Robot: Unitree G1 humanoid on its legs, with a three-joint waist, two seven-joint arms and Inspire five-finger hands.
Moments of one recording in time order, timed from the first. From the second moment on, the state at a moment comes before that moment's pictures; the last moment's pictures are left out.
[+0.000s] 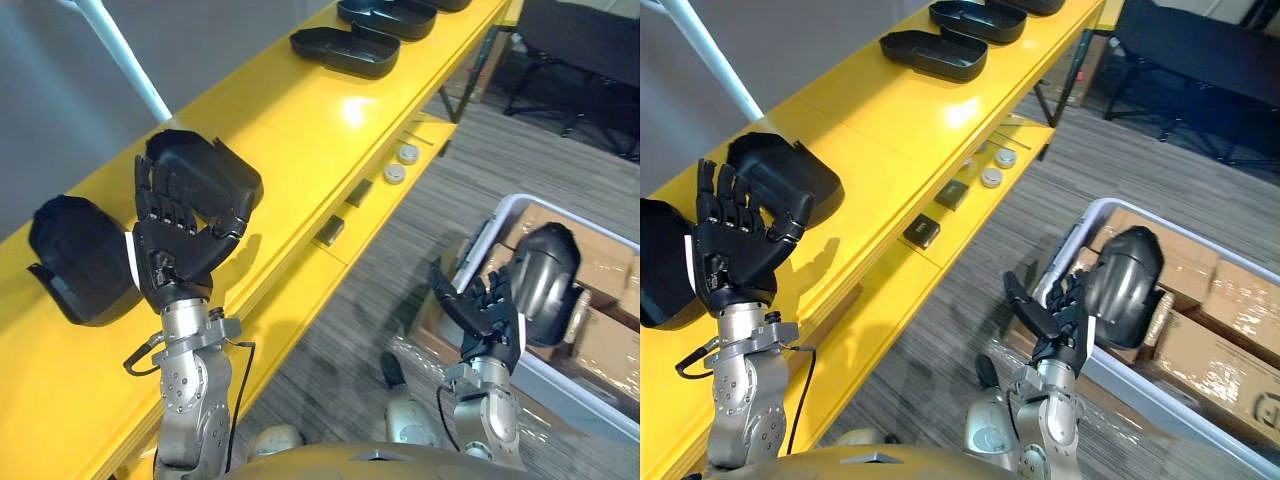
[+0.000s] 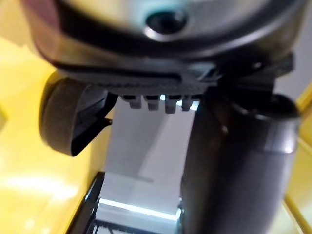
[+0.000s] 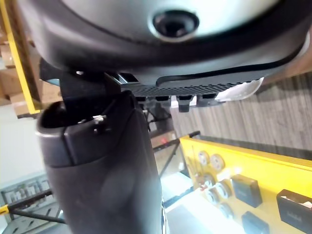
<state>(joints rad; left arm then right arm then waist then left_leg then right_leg) 0.30 0.05 -0.08 -0.47 -0.35 -0.28 0.30 0.46 0.03 0.01 -0.16 0.41 -0.24 -0.22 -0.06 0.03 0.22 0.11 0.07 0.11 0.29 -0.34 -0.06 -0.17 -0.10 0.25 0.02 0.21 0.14</state>
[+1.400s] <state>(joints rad) 0.23 0.13 -0.30 -0.14 -0.50 -0.19 0.04 -0.56 -0.43 -0.11 0.63 0.31 -0.16 -0.39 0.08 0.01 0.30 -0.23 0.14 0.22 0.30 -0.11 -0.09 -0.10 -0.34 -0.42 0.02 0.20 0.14</state>
